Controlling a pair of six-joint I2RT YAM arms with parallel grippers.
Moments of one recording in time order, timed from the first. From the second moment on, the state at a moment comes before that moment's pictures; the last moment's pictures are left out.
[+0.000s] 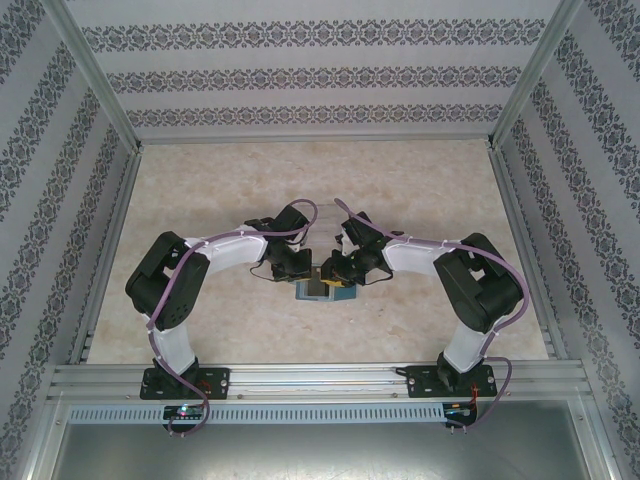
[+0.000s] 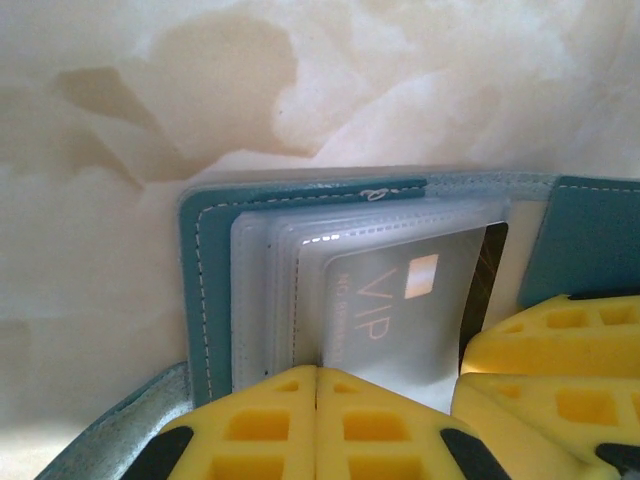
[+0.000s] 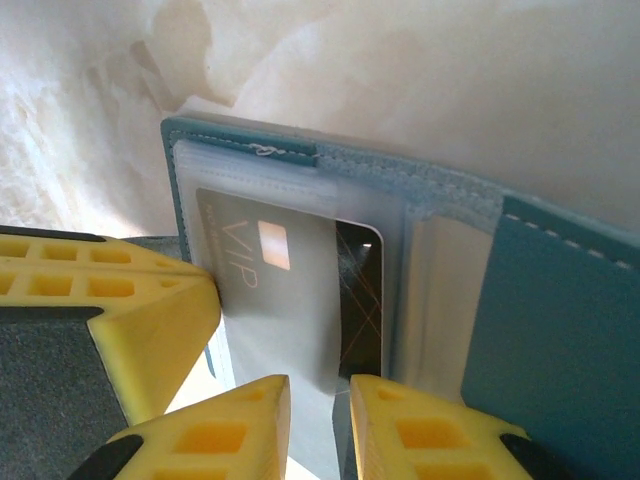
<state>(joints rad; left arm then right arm) -0.60 1.82 1.10 -0.54 0.34 -0.72 0.59 1.75 0.89 -0.27 -0.56 0.81</state>
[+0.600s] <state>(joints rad) -0.60 1.81 1.08 -0.54 0.34 -0.72 0.58 1.68 0.89 -0.31 -0.53 0.80</state>
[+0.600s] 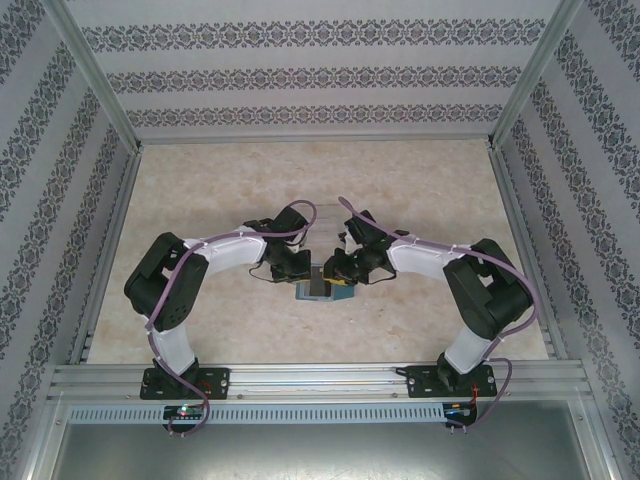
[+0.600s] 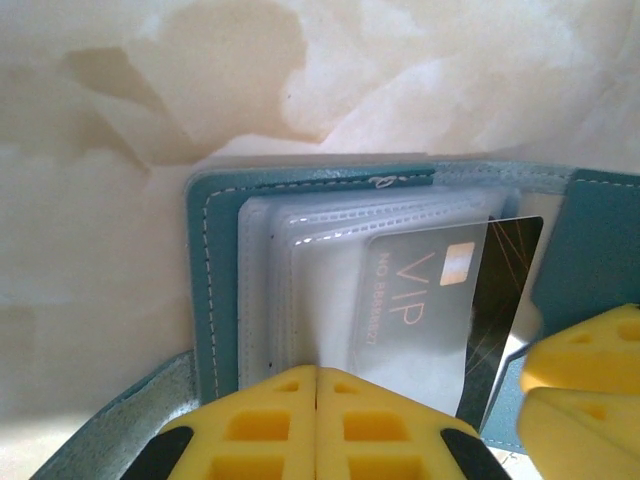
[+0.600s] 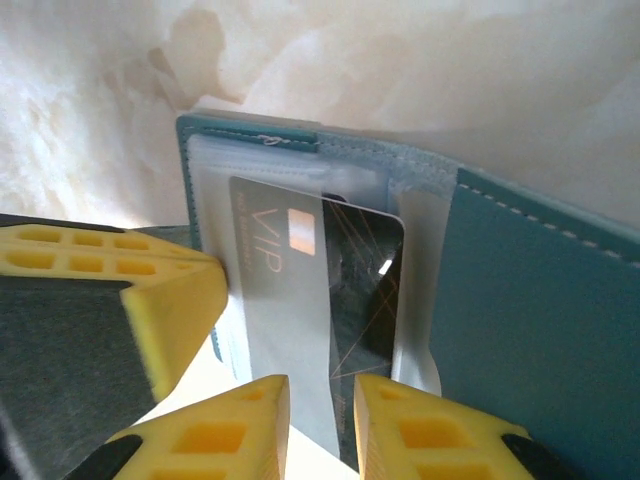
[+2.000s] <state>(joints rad) -0.60 1.77 1.03 -0.49 0.35 -0.74 0.55 1.76 0.85 -0.20 -0.59 0.79</state>
